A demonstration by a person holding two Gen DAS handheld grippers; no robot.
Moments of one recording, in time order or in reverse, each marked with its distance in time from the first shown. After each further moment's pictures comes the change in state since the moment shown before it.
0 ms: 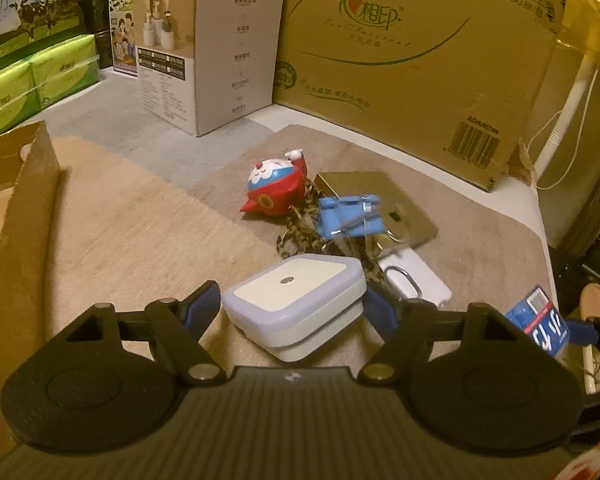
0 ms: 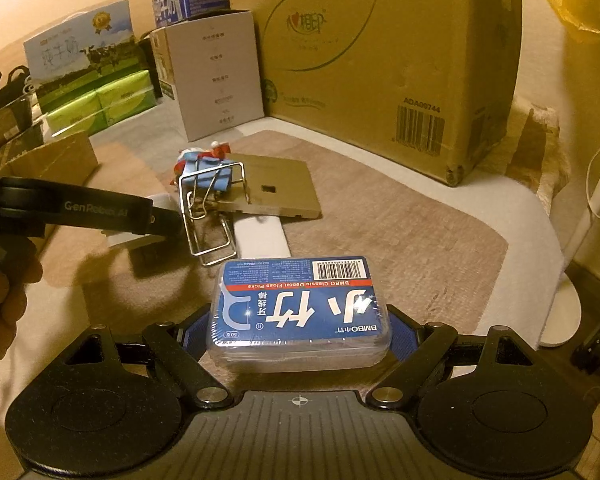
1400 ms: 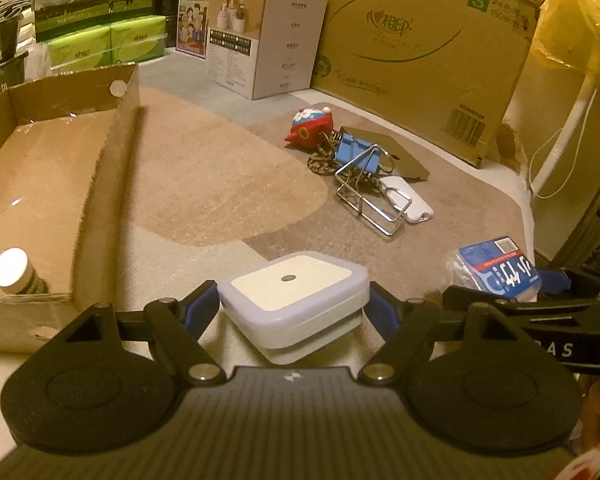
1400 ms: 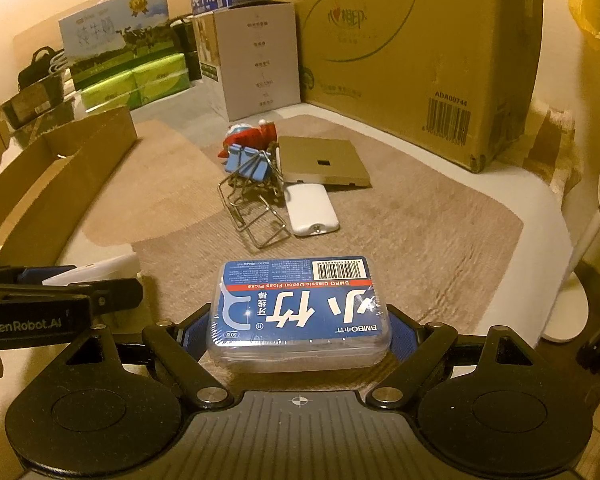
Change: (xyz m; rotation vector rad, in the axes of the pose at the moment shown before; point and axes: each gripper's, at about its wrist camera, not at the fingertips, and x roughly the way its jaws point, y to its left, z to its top) left arm -0.085 0.004 -0.090 -0.117 -0.049 0.056; right arm -0.030 0.030 -0.023 -0.045 0.023 0.037
